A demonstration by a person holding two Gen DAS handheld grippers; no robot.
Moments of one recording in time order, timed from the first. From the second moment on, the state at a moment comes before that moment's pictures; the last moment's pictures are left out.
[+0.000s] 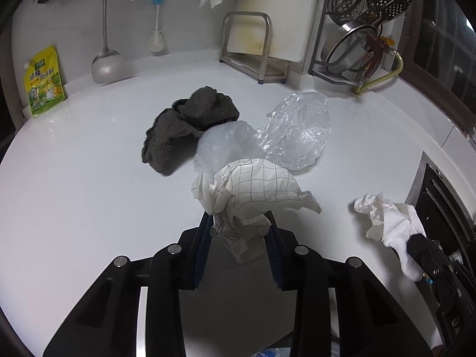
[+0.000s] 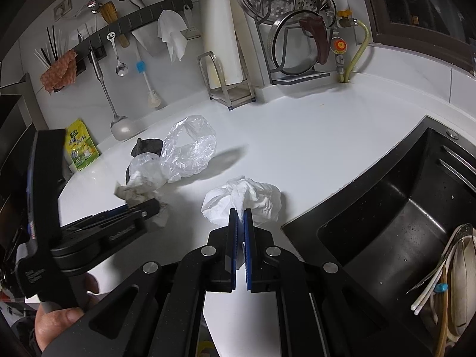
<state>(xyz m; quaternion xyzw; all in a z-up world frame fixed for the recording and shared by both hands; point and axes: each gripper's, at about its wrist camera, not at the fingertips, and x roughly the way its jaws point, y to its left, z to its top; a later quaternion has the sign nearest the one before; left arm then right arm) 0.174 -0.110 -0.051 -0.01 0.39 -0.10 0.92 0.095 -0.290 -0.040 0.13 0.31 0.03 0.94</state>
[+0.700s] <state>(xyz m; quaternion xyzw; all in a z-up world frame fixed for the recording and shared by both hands) 0.074 -0.057 -0.035 0.03 0.35 -0.10 0.93 0.025 -0.252 -0.033 0.12 0.30 0.04 0.94</state>
